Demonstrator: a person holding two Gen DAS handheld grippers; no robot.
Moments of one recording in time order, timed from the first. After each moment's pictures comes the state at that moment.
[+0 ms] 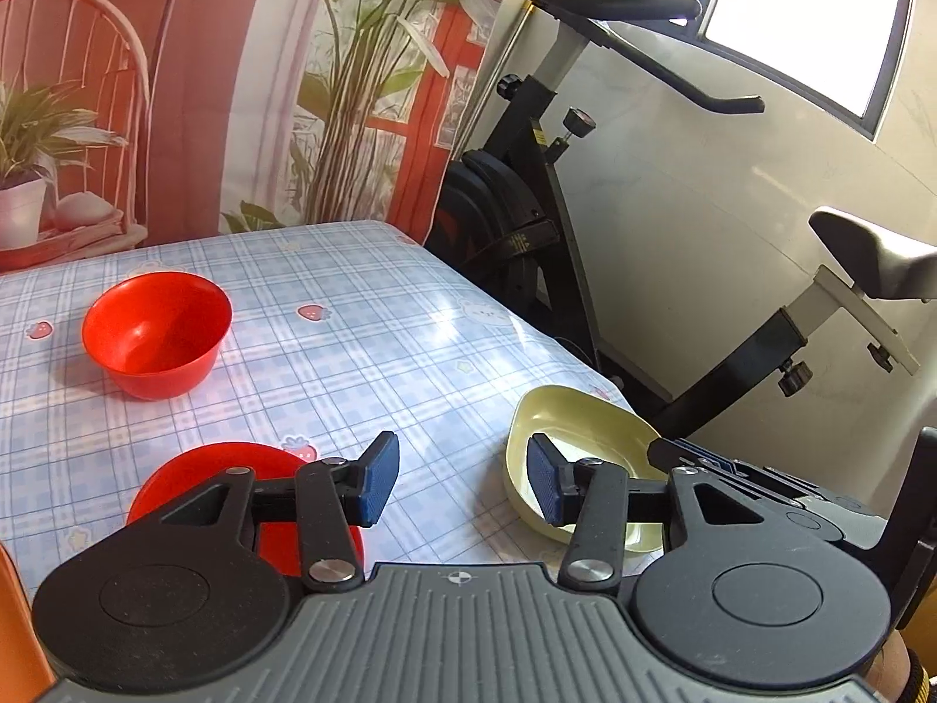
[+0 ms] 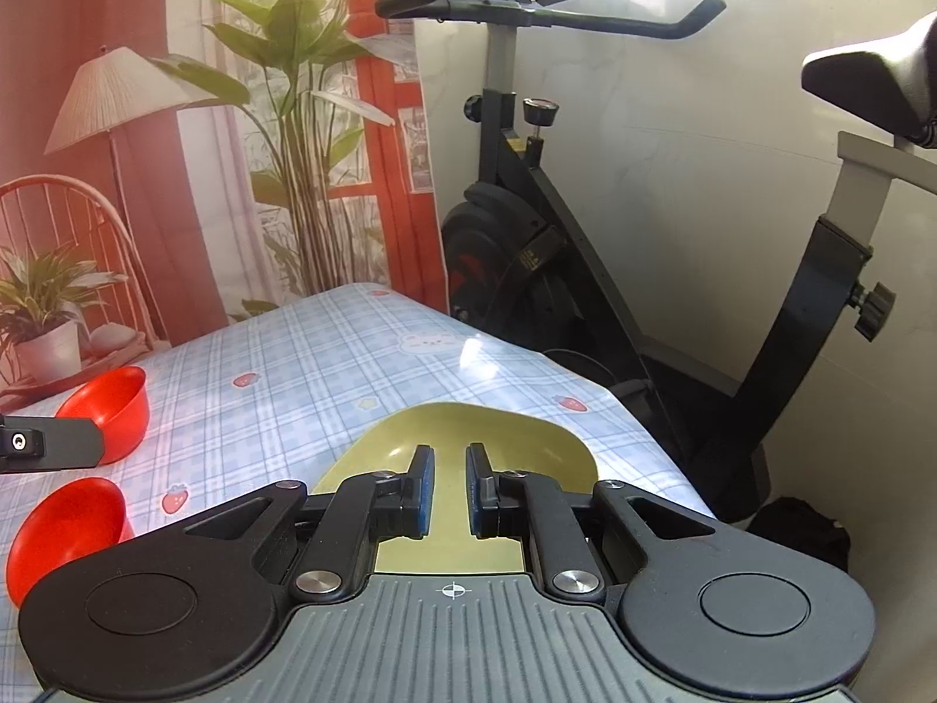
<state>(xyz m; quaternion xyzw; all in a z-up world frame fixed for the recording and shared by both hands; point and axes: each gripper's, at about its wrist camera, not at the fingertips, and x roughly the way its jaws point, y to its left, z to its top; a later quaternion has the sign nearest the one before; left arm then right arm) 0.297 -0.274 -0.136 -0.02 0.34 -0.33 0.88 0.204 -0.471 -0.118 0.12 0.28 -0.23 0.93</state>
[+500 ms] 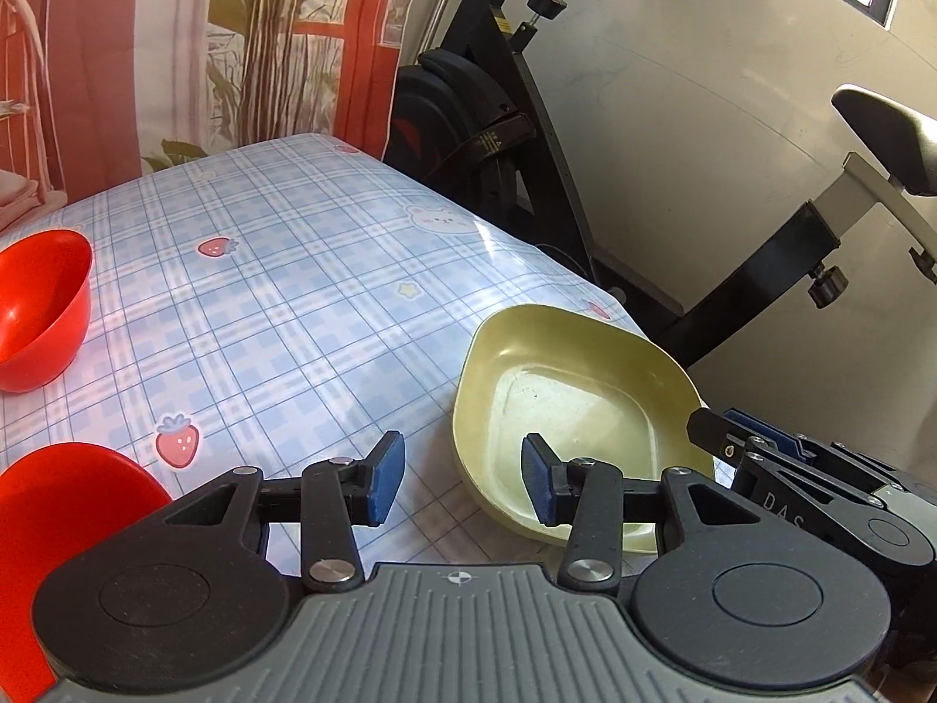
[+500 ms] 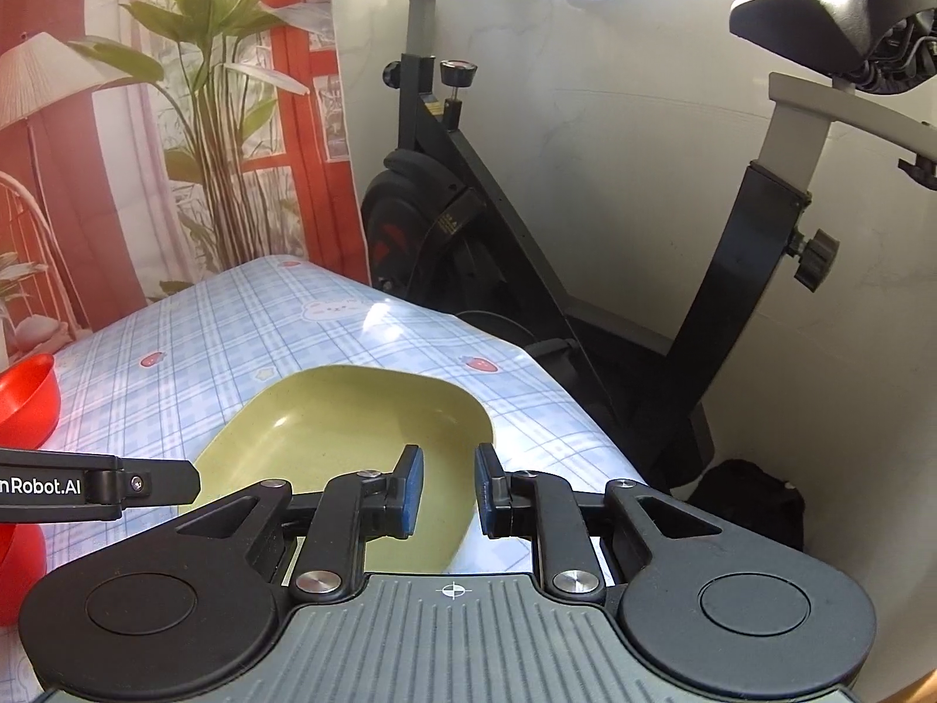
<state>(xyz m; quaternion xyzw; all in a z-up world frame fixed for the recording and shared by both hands) 0.324 -0.355 -0.184 0.05 0.39 -0.34 0.85 0.198 -0.499 -0.147 0.14 0.30 -0.29 0.90</state>
